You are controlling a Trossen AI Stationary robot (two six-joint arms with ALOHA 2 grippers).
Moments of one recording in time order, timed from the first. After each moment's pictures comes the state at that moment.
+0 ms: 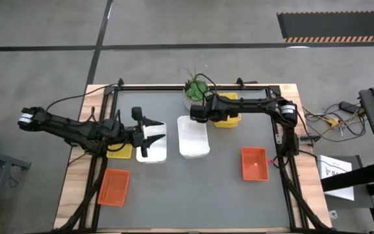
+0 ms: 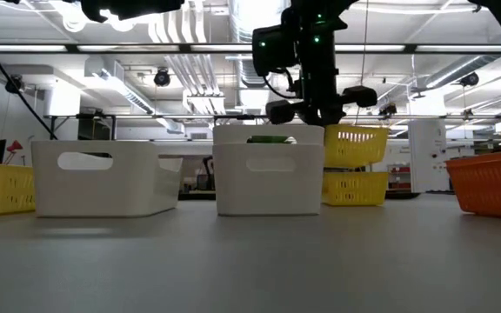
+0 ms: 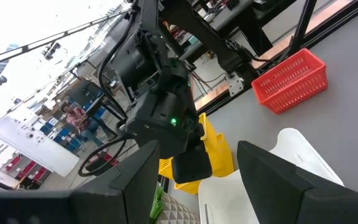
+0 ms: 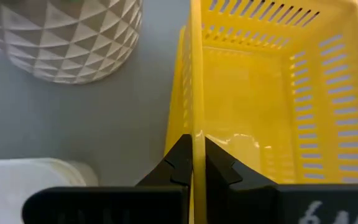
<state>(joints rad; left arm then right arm) -0.19 0.86 0.63 0.18 -0.40 0.68 -0.21 1.98 1.63 -1.24 0.52 1.26</state>
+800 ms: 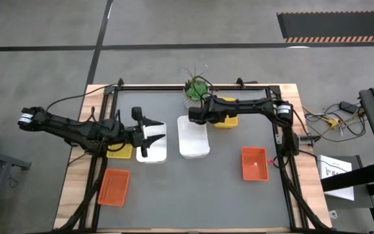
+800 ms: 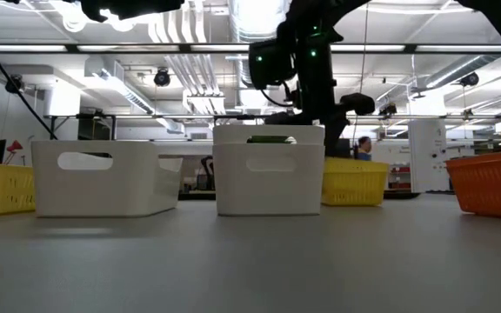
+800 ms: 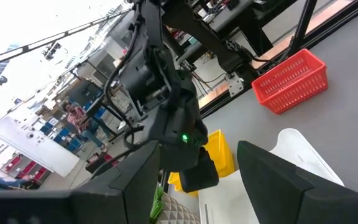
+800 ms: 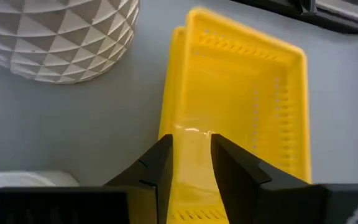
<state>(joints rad) -0.19 0.86 0.63 0.18 -0.40 0.68 -0.21 2.02 1.62 -1.22 0.56 1.22</state>
